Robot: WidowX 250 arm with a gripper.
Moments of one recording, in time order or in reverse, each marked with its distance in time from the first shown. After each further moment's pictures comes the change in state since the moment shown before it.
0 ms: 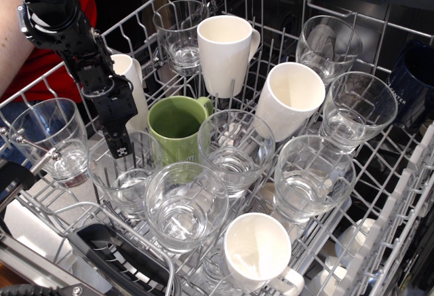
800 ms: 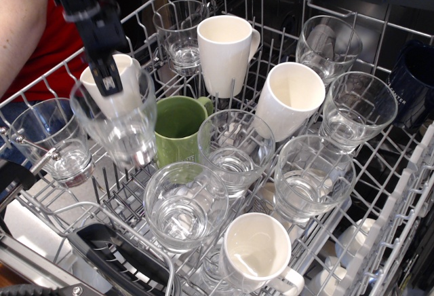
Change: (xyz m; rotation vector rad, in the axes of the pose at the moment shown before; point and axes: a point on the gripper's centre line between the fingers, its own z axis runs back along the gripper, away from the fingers) arm 0.015 0.001 0.108 0.024 -0.016 -0.014
